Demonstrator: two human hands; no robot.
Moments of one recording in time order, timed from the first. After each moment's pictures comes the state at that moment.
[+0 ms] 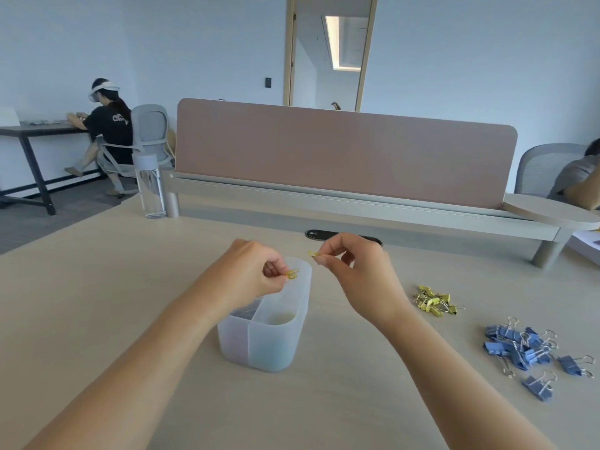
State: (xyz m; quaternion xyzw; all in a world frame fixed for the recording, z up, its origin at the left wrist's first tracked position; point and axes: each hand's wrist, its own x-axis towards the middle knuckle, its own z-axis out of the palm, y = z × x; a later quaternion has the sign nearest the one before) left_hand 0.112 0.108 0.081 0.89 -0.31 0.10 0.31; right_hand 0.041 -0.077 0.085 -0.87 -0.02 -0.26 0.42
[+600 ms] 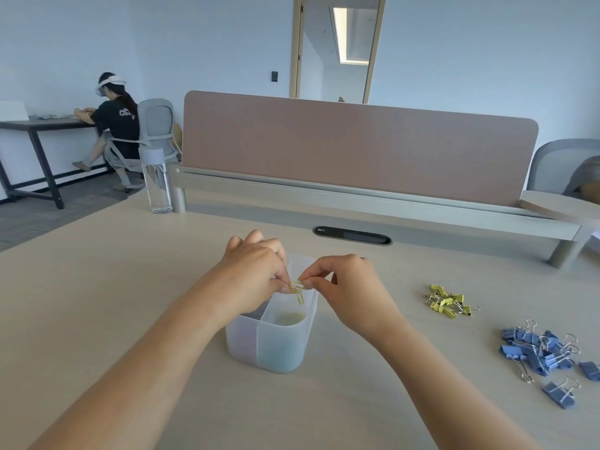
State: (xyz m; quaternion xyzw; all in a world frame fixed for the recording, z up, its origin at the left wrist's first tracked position) left_hand 0.120 0.115 0.078 0.93 -0.34 0.10 0.11; right_hand 0.058 -0.059 0.062 -0.93 -0.05 -0.17 0.34
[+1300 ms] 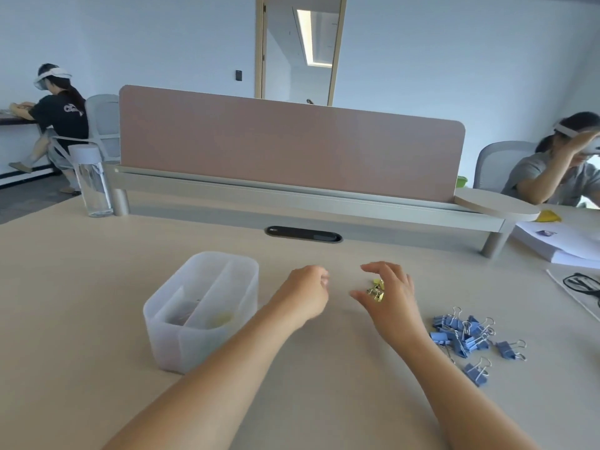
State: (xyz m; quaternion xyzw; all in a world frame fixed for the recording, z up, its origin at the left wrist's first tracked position) left_hand 0.106 -0.053 0.027 0.90 -0.24 -0.06 0.35; right_hand 0.028 -0.203 0.009 -0.90 0.15 -0.27 0.31
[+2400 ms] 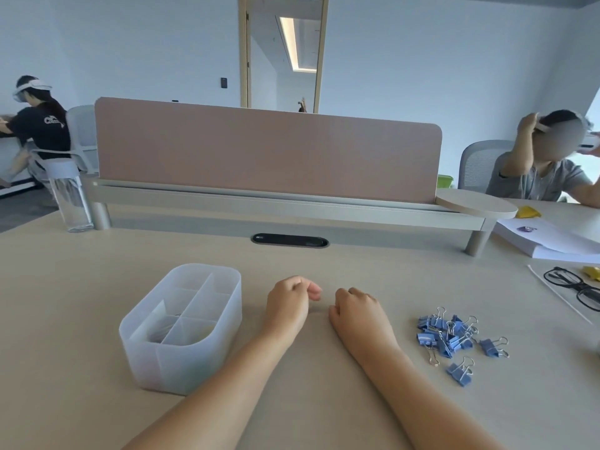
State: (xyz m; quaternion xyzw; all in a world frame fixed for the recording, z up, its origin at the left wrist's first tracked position) left_hand 0.100 -0.072 0.010 0.78 -0.12 -0.05 0.61; right_hand 0.045 -0.194 -0.007 -0.97 0.14 -0.18 0.05
